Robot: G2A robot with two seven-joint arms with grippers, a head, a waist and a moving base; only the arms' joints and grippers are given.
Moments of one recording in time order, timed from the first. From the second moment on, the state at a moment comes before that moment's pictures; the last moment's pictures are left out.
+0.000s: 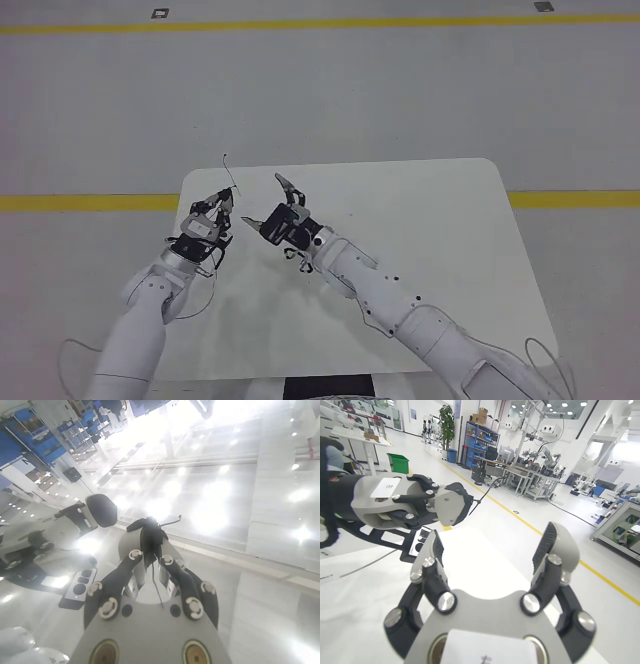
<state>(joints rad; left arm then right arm) 1.60 -1.18 -1.51 -1.57 -1.57 0.34 -0.57 -1.08 -1.49 0.68 -1.25 -1.56 -0.05 -0.31</state>
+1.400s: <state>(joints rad) 1.60 -1.18 -1.51 -1.57 -1.57 0.34 -0.57 -1.05 -1.56 0.68 -1.15 -1.56 -0.06 -0.37</state>
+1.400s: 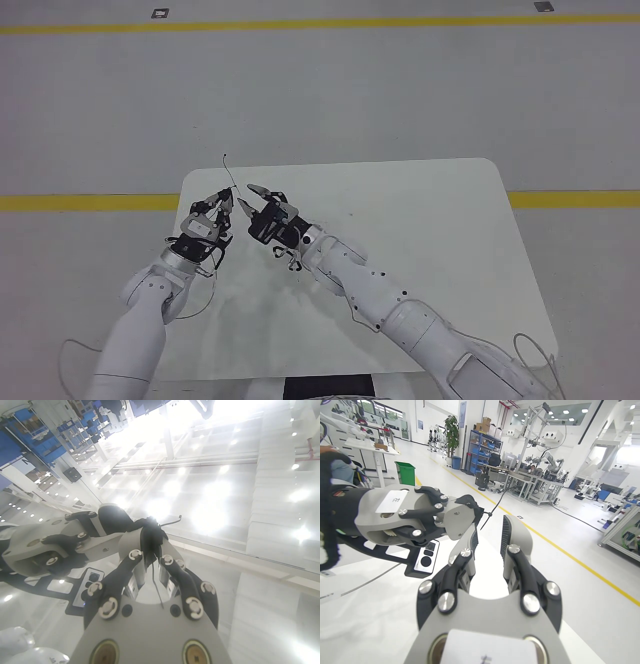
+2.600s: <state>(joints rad) 1.60 -1.18 -1.51 -1.57 -1.57 0.34 -0.57 -1.01 -1.60 0.66 -1.07 -1.57 -0.05 -0.38</state>
